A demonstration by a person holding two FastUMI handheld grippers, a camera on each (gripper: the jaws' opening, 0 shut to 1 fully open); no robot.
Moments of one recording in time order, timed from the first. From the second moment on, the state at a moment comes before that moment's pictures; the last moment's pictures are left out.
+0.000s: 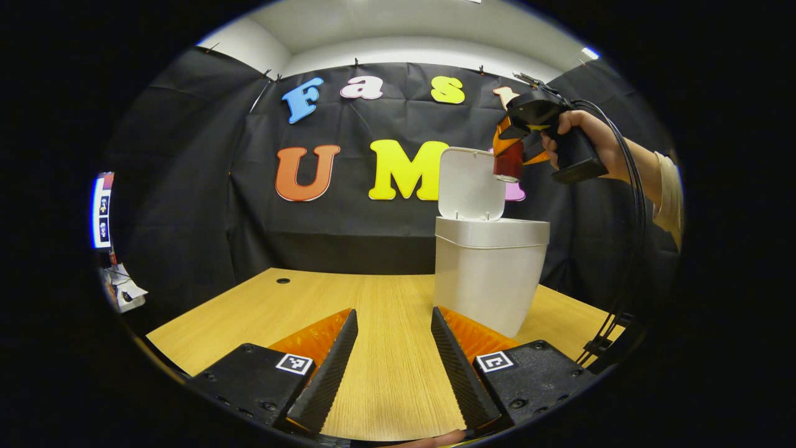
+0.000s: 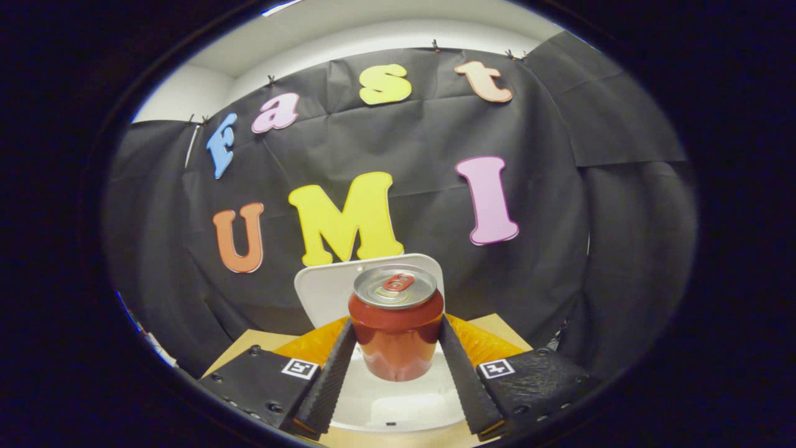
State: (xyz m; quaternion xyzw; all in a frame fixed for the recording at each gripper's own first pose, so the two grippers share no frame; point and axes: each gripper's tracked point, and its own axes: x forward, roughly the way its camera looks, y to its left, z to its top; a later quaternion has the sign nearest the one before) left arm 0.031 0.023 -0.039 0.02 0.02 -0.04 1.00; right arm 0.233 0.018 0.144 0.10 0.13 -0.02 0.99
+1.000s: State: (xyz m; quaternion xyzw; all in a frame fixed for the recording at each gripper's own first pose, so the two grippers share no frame) left arm 0.041 0.047 -0.055 0.01 0.06 -0.02 1.00; right arm 0.267 0.063 0.114 0.07 0.15 0.00 0.99
